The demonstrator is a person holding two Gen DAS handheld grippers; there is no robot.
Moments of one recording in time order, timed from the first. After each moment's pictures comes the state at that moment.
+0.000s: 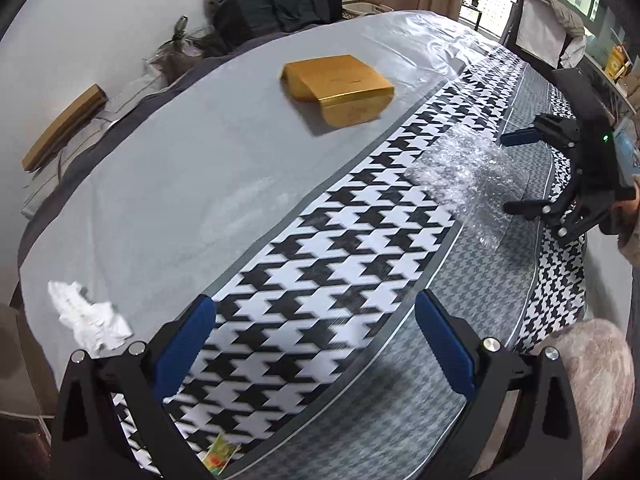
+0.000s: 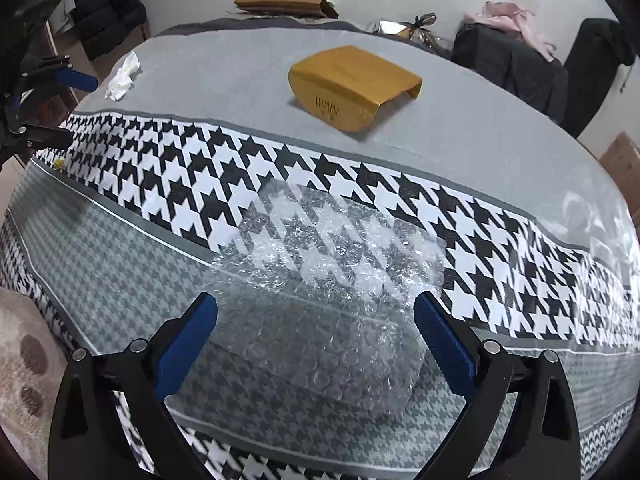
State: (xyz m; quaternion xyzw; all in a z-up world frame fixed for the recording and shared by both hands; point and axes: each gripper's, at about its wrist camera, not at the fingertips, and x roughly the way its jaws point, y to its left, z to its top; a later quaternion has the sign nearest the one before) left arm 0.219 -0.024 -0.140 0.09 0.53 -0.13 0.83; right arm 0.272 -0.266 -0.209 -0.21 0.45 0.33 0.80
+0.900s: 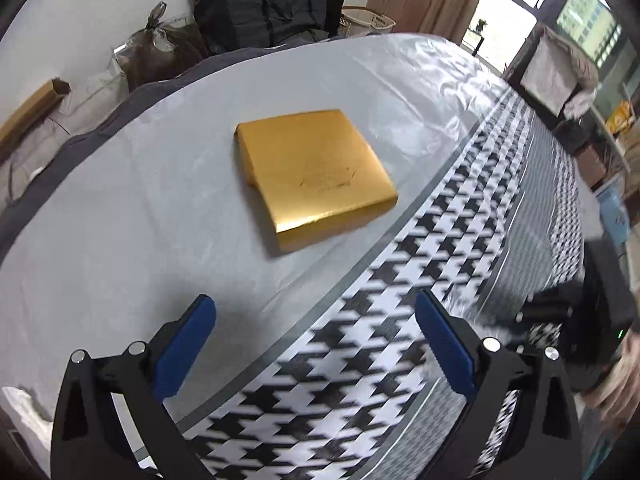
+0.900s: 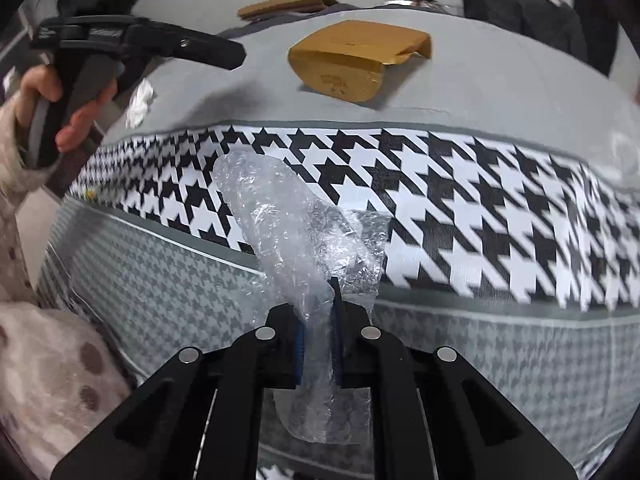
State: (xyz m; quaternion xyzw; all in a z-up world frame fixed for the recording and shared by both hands) left arm 0.367 -0.075 -0.151 0.00 0.55 -0.16 0.82; right arm 0.267 -0.310 -0.222 -0.07 0.50 0.39 0.77
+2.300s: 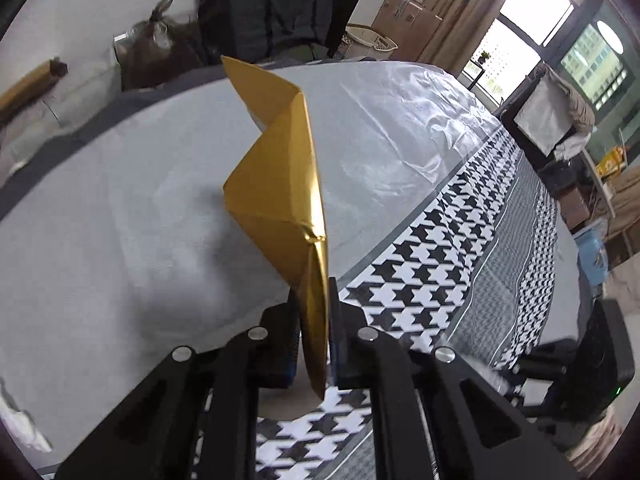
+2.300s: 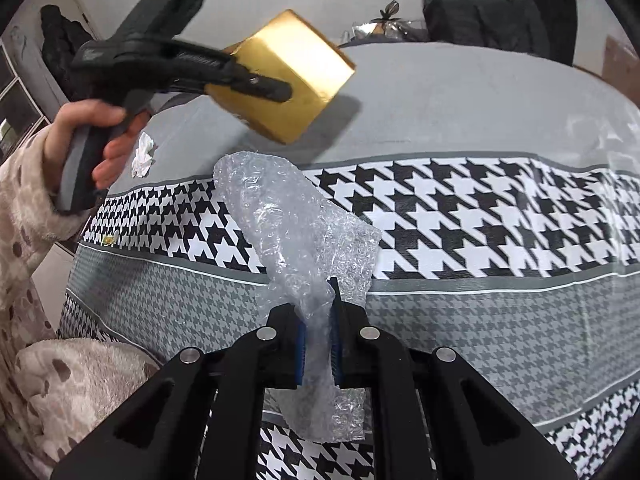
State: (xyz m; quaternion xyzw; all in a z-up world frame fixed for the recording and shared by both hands) left arm 0.375 -0.109 -0.136 -0.05 0.53 -0.16 0.83; right arm 0.267 -0.322 -0.186 -0.03 0.47 0.36 0.81
